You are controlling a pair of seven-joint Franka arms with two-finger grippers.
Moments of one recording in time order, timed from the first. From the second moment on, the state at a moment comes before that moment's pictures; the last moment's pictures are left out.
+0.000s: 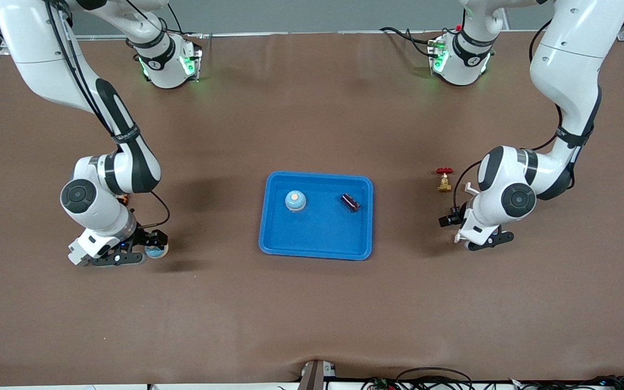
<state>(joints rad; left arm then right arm) 0.03 0.57 -0.21 -1.94 0.16 2.32 -0.54 0.08 0.57 -0.01 -1.91 -0.10 2.61 0.05</state>
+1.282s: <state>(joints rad) 0.03 0.56 -0.21 -1.97 0.16 2.29 -0.55 -0.01 0.59 0.08 -1.95 -0.10 2.66 0.05</state>
